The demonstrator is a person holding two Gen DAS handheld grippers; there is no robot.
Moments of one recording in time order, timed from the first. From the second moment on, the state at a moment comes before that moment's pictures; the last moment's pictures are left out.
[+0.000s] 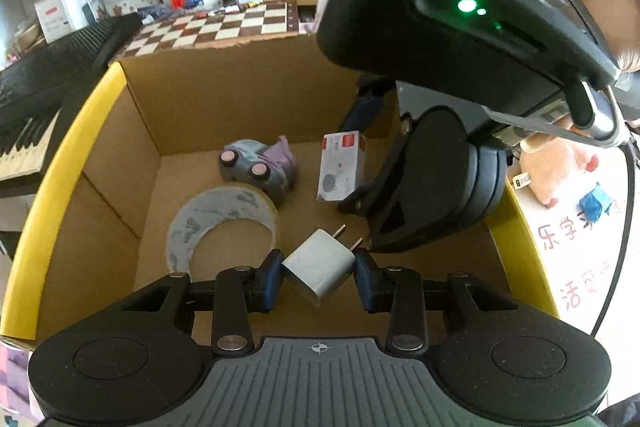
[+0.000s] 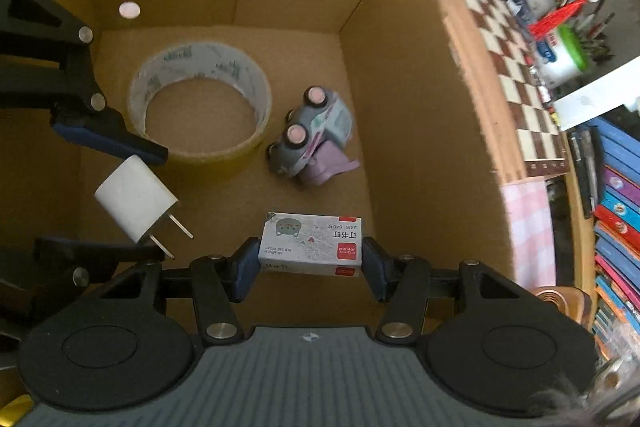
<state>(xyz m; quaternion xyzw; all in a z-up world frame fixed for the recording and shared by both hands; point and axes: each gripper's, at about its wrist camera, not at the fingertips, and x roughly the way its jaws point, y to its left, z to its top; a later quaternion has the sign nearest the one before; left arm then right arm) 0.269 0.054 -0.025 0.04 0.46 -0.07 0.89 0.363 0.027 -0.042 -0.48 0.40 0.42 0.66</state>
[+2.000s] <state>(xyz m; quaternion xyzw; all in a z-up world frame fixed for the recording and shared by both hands) 0.028 0.094 0.025 -0.02 0.26 0.07 0.96 0.054 -0.090 0.021 -0.09 0.25 0.12 0.96</state>
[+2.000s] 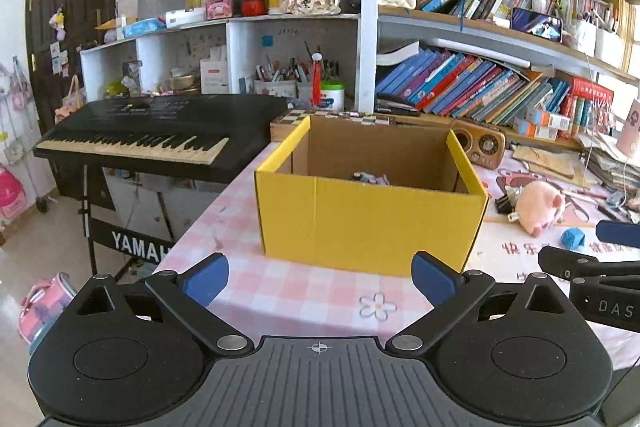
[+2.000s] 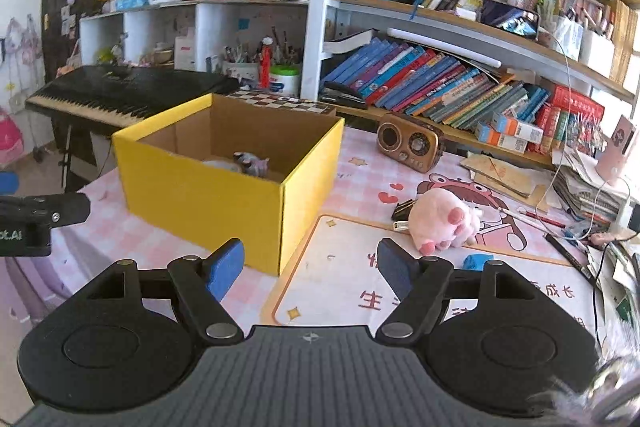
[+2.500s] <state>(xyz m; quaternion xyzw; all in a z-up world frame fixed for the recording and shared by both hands) 0.005 0.077 0.014 0.01 0.28 0.03 0.96 0.018 -0.082 0.004 -0.10 0.28 0.14 0.94</state>
